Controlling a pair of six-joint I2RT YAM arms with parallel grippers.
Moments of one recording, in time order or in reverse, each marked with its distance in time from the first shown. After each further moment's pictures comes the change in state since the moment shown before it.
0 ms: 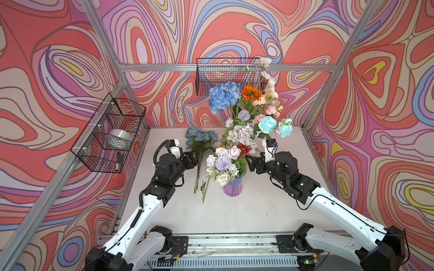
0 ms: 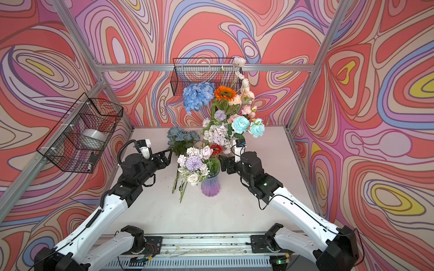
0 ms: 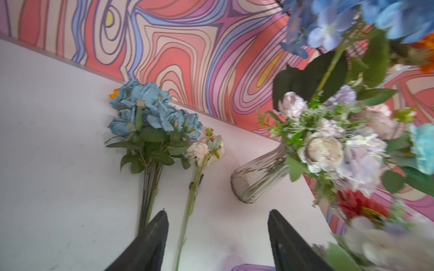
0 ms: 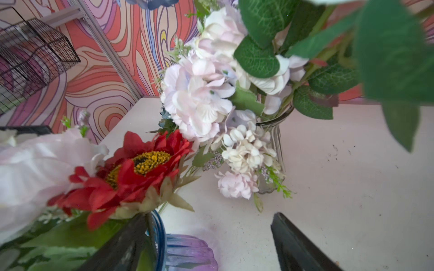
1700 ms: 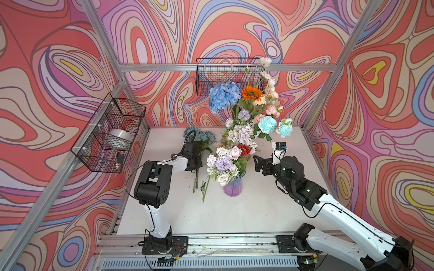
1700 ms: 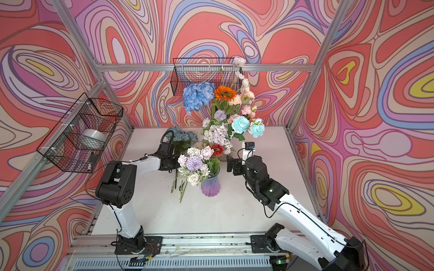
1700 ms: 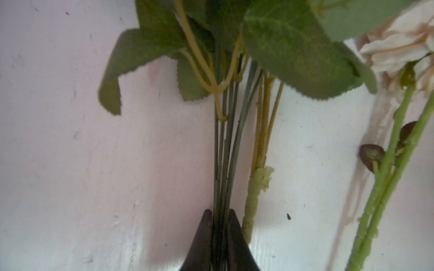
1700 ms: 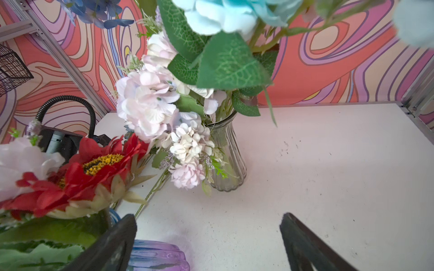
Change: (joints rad) left arm 0.040 0.871 0.413 -0.278 -0.042 0.158; right arm 0.000 -0.088 -0.058 -0.035 0.180 0.008
